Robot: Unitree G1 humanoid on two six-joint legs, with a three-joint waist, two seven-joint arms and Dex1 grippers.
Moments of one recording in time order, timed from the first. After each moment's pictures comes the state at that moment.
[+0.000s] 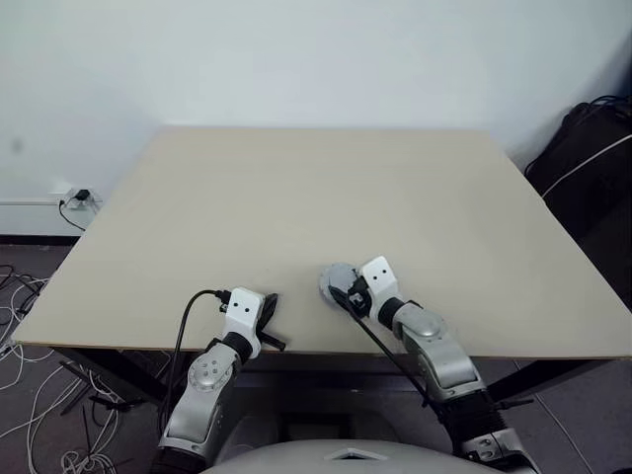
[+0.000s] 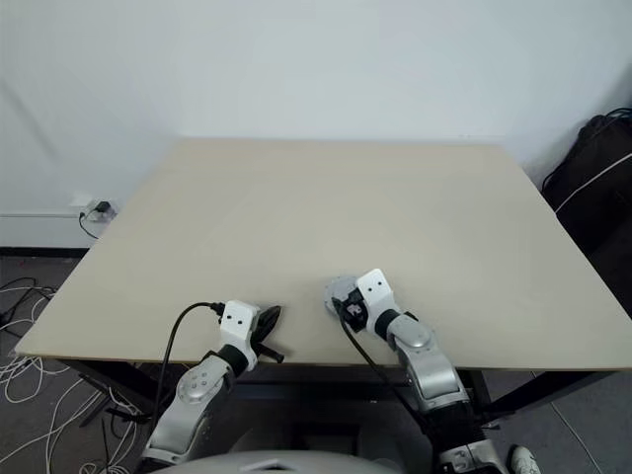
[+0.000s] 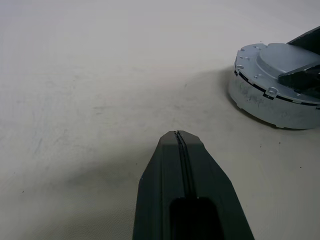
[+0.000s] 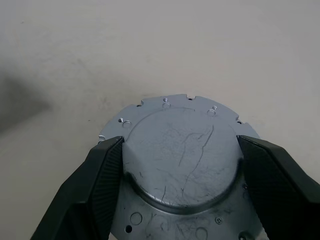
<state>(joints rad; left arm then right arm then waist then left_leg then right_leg) 0.19 0.12 -0.19 0.01 -0.05 0.05 -0.31 -0.09 -0.21 0.19 0.07 0.03 0.32 0.44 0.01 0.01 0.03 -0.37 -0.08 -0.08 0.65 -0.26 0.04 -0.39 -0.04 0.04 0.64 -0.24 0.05</state>
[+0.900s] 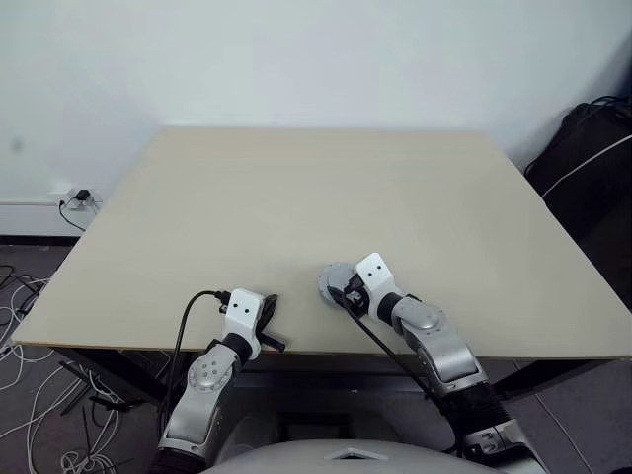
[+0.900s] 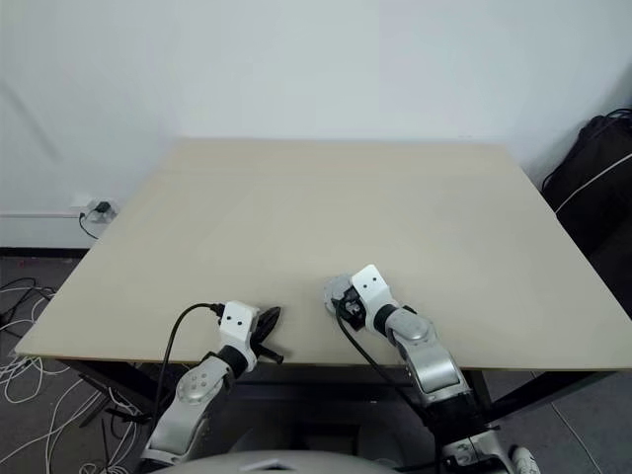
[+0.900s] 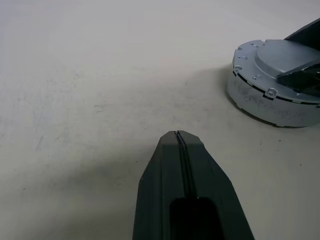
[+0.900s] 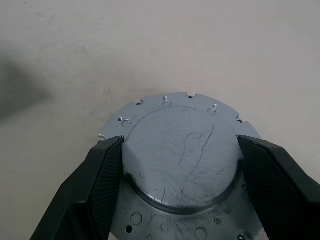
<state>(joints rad) 0.19 0.12 -0.19 0.01 -0.05 0.05 -0.31 -0.12 -0.24 0.23 0.03 0.00 0.40 0.46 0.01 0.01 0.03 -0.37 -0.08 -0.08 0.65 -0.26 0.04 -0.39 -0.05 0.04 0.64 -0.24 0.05</state>
